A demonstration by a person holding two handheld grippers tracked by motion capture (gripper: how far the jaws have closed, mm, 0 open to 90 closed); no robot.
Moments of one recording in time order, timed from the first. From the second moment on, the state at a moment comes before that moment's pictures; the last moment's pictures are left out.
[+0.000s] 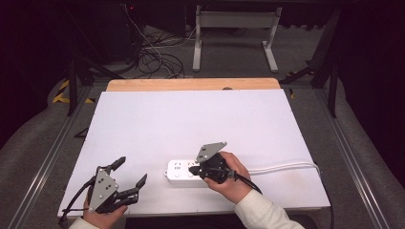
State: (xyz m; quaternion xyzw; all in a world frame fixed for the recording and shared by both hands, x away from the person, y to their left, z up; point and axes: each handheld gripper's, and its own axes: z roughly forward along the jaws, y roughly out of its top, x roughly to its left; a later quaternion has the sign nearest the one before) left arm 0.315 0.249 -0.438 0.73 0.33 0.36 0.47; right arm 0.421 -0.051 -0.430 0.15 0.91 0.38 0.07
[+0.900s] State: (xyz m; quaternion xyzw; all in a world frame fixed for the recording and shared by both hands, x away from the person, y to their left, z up) left arm 0.314 0.250 -0.437 0.74 0.33 0.36 0.47; right arm 0.425 -0.034 -0.439 0.15 0.92 0.36 0.06
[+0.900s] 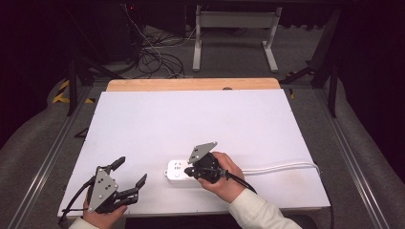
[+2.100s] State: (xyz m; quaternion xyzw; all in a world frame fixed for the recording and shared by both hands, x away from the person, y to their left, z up) left arm 0.314 0.248 -0.438 0.74 0.33 0.36 0.47; right arm 0.428 -0.031 -0.450 0.16 0.93 0.33 0.06
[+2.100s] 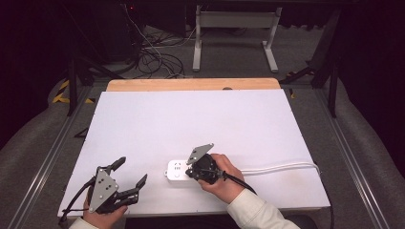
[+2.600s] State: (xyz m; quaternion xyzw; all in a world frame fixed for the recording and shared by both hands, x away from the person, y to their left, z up) left arm 0.314 0.247 -0.438 0.74 0.33 0.36 0.47; right arm 0.428 -0.029 -0.451 0.17 0.93 0.32 0.06
